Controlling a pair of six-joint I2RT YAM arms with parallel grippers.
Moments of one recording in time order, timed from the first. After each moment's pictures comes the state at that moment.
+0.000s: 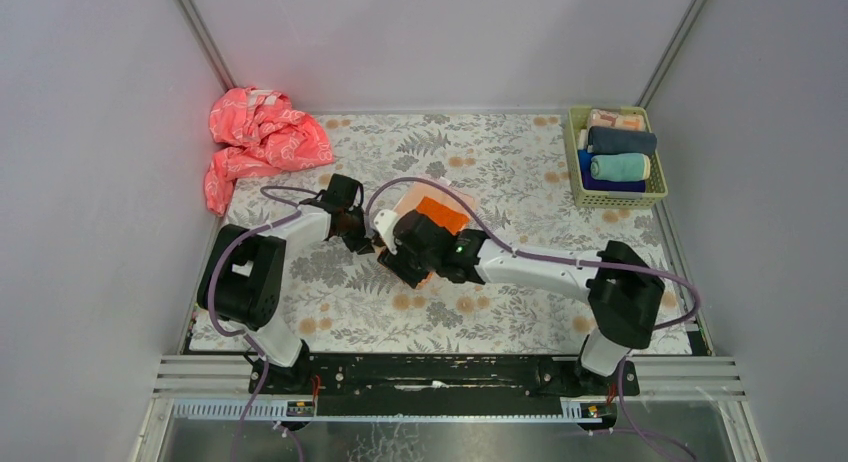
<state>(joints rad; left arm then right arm) -0.26 1.65 0.89 -0.36 0.22 -0.87 1.07 1.67 1.21 -0.32 0.05 -0.02</state>
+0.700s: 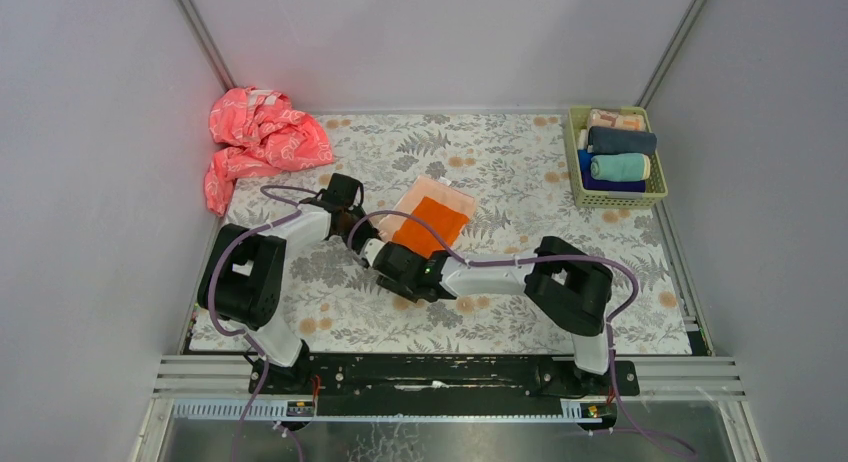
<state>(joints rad) -0.26 1.66 0.90 -0.37 0.22 -0.87 1.16 1.93 1.21 -0.30 0.34 -0.10</state>
